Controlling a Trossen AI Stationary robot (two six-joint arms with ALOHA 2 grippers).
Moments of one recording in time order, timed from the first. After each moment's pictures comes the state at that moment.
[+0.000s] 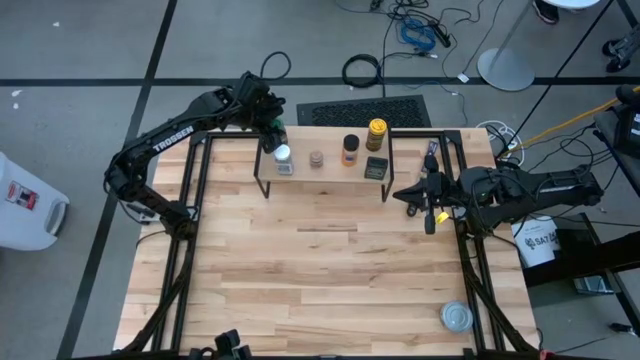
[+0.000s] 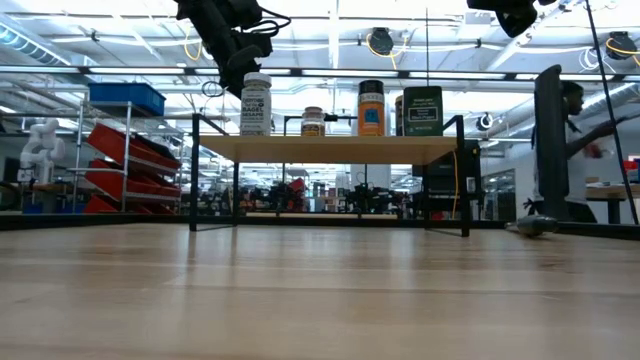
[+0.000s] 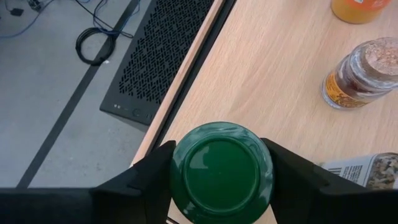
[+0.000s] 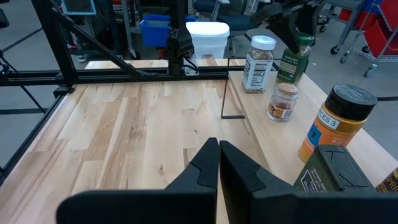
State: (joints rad) left arm 0.72 1.49 1.46 -0.83 0.10 0.32; right arm 0.14 0.68 0.78 -0.39 0.26 0.07
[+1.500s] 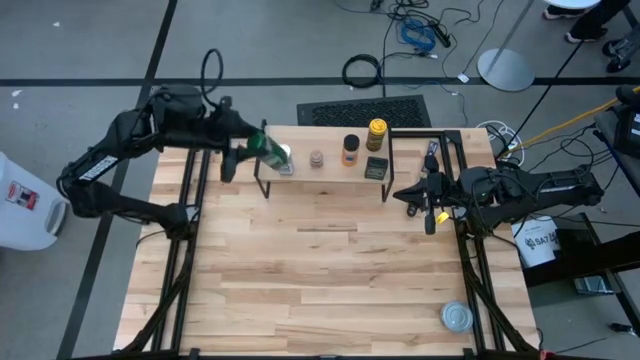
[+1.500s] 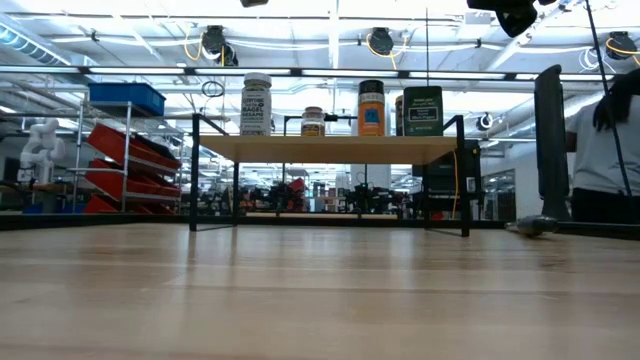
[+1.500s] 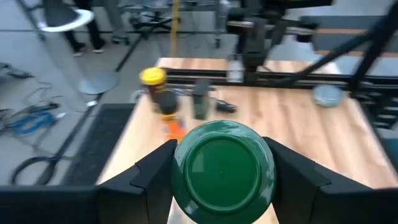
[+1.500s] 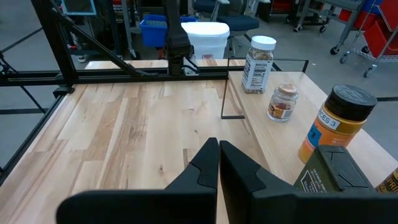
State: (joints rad) left arm 0.33 1.14 1.66 -0.94 0.18 0.14; right arm 0.14 0.68 0.78 -0.39 0.26 0.07
